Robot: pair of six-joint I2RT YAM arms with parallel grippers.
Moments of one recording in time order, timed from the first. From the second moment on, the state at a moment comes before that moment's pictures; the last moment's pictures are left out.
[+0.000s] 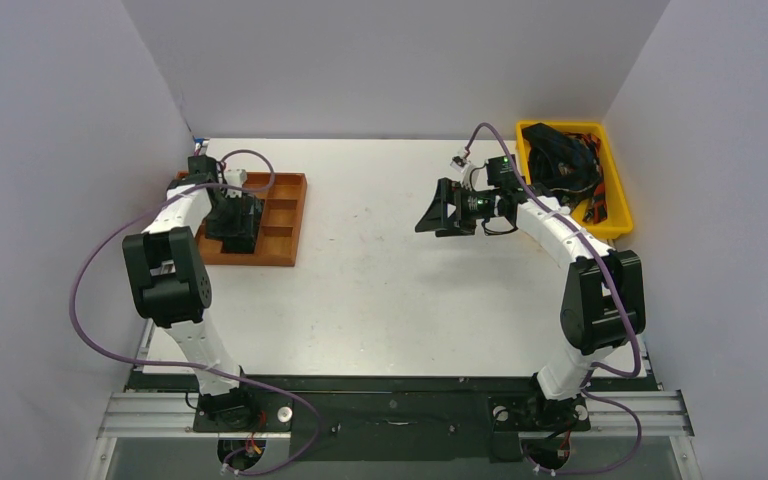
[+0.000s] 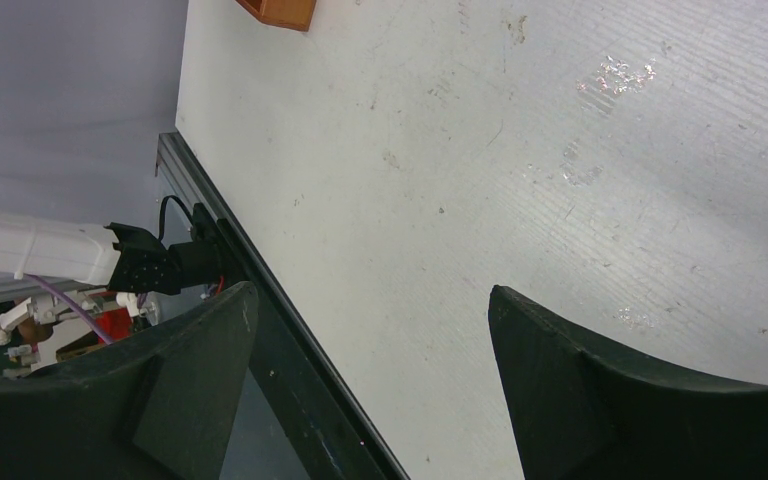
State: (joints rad) left arm 0.17 1.91 1.44 -0.74 0.13 0.14; right arm 0.24 1.70 1.30 -0.48 -0.84 0.30
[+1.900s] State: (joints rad) left arm 0.21 1.85 1.40 -0.70 0.15 0.11; right arm 0.22 1.70 1.30 -0.51 -0.84 0.27
